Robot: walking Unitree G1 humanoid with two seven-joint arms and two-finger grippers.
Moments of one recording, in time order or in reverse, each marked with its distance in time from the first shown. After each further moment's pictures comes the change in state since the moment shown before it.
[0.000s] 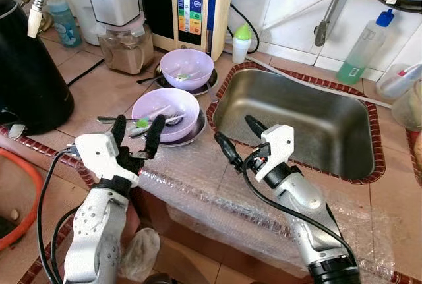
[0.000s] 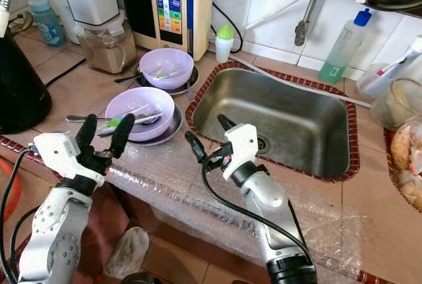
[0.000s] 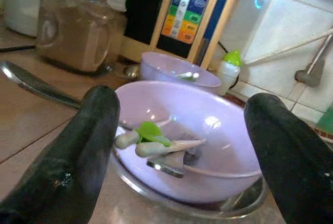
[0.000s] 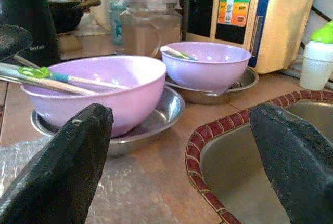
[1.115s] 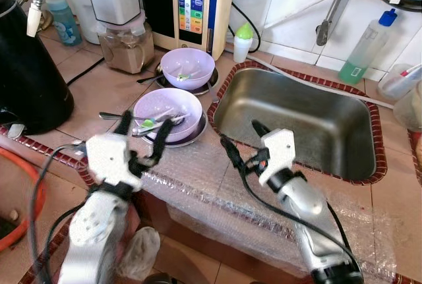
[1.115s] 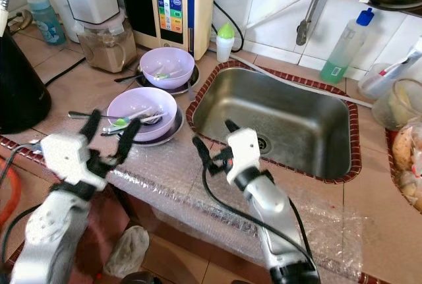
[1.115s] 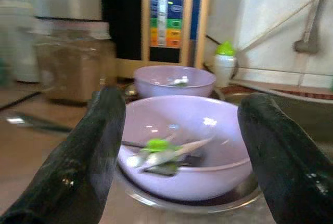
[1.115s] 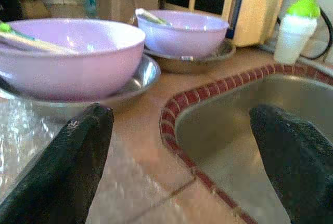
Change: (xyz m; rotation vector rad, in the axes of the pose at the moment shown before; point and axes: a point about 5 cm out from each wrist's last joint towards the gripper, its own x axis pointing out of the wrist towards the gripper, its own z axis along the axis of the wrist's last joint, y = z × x) left arm -0.015 -0.011 0.016 0.290 -0.040 -0.054; right arm -0.011 -0.002 -0.013 -0.059 0.079 -0.099
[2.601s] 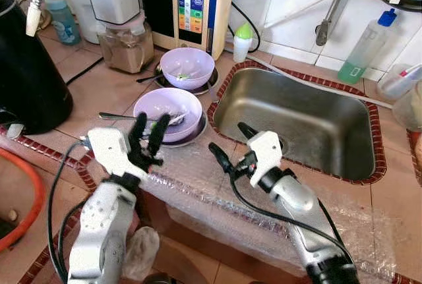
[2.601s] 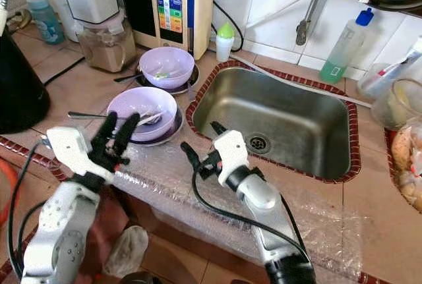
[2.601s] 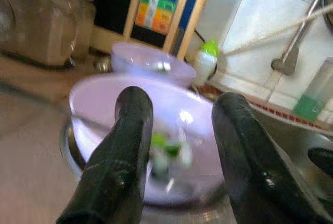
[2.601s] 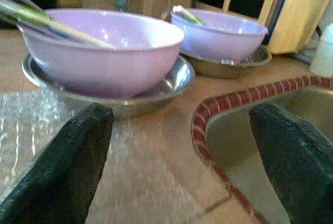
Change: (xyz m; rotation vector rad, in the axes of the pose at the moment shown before) left arm 0.017 -0.013 -0.017 -0.290 0.073 -0.053; right arm 0.009 0.011 -0.003 -0.047 0.005 0.117
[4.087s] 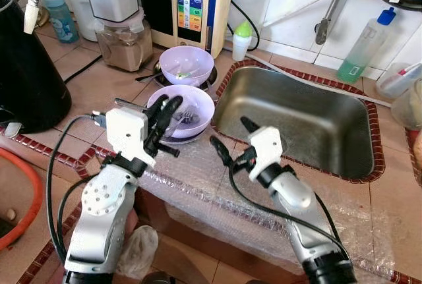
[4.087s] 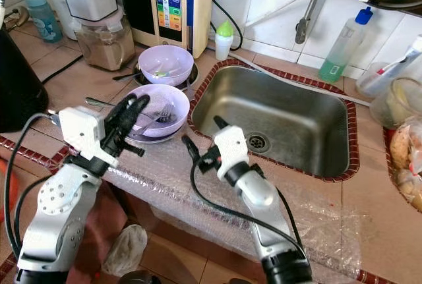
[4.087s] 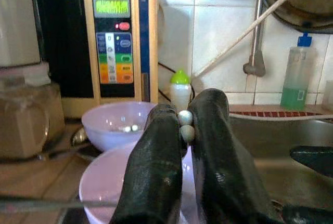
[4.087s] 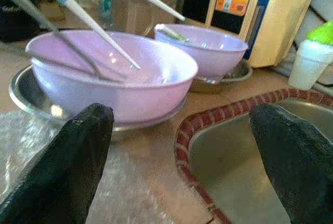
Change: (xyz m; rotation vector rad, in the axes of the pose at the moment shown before) left arm 0.023 -0.016 0.038 0.302 -0.134 -0.160; right arm 0.012 -0.005 0.012 -0.029 -0.056 -0.057
